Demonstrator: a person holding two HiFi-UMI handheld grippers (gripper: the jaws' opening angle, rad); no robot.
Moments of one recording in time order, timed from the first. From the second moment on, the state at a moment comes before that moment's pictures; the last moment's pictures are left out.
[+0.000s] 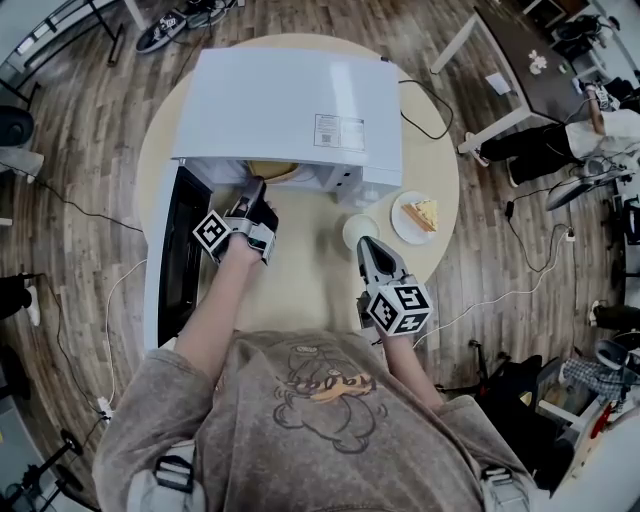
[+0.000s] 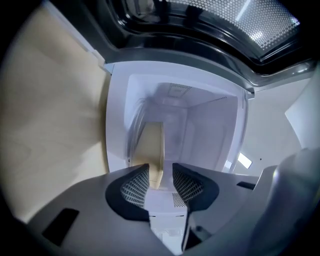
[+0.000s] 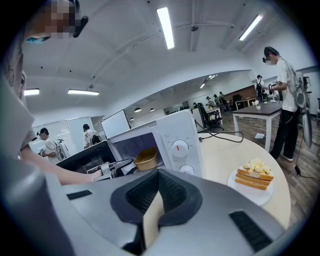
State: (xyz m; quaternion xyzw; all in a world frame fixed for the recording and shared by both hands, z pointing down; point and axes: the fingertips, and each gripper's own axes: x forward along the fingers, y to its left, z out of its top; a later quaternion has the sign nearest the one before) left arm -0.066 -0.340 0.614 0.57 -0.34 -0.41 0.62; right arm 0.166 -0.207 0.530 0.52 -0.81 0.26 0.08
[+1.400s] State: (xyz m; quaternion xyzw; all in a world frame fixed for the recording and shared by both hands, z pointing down) left arm -0.053 -0.279 0.562 0.58 -0.36 -0.45 0.58; right arm 0.151 -0.218 0.542 0.40 -0.87 0.27 0.10
